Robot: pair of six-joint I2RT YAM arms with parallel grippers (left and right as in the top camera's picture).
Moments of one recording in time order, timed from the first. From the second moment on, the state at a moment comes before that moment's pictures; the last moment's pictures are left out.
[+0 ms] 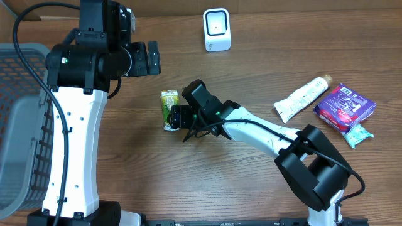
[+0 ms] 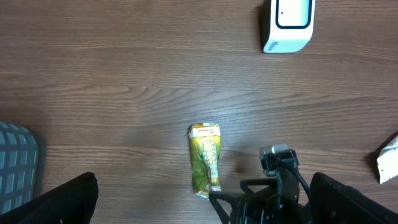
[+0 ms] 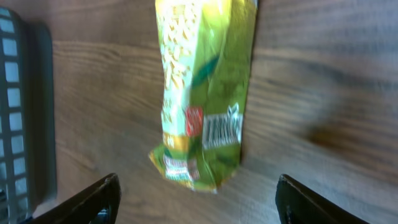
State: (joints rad) left arm -0.11 1.62 1.97 -1.31 0.00 -0.18; right arm 0.80 2.01 1.33 -0.24 -0.25 0.82
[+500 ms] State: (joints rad) left arm -0.11 1.62 1.97 -1.31 -0.01 -0.18; right arm 0.81 2.11 1.33 -0.11 -0.21 0.82
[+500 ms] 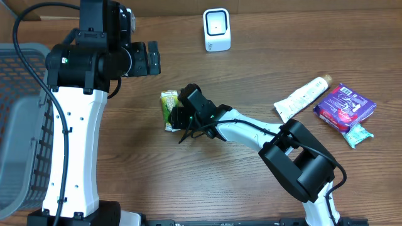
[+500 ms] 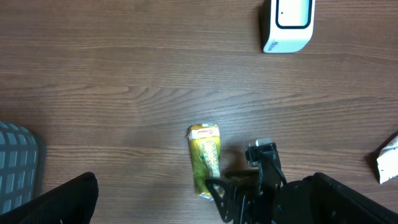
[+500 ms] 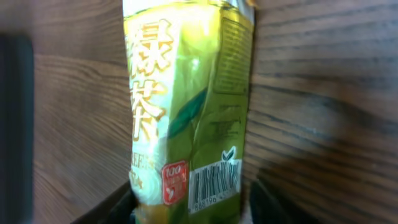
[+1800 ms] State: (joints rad) left arm -0.11 1.62 1.97 -1.31 0.00 -0.18; right arm 0.81 1.94 1.34 -0.69 0.70 0.42
